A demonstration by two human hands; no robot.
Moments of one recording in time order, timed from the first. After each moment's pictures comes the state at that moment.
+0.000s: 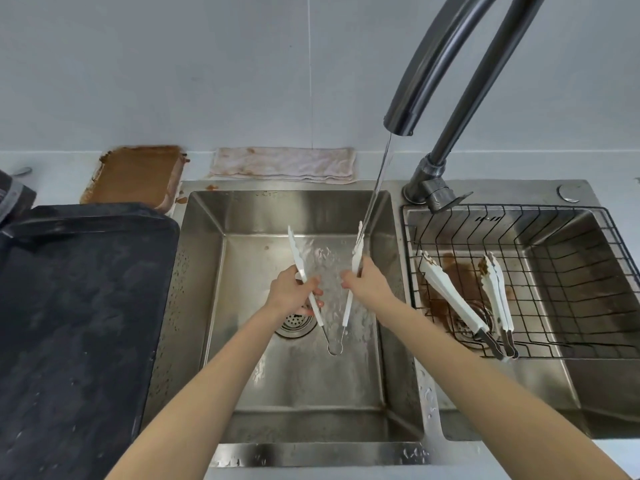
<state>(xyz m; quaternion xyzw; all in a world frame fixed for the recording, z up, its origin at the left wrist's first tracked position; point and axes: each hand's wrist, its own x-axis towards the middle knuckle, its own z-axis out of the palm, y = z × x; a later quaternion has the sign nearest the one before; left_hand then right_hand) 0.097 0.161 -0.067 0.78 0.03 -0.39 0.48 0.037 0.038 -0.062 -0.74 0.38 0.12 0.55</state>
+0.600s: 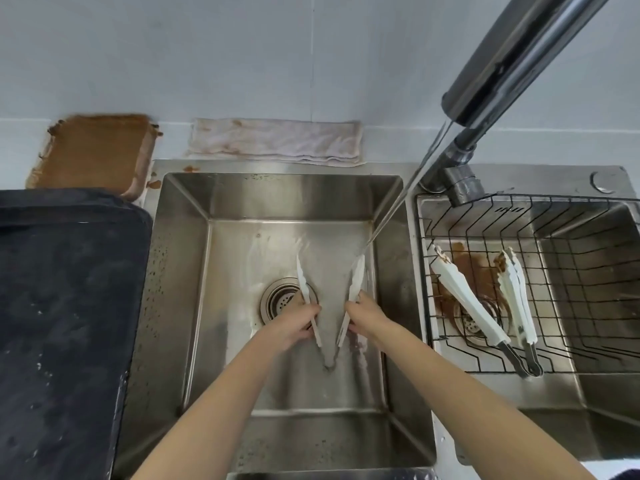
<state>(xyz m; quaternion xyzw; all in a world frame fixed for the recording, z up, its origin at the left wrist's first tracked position) 0.089 0.155 -0.123 0.68 0.16 -0.54 0.47 0.025 0.036 -0.195 -0.61 0.47 0.26 0.58</state>
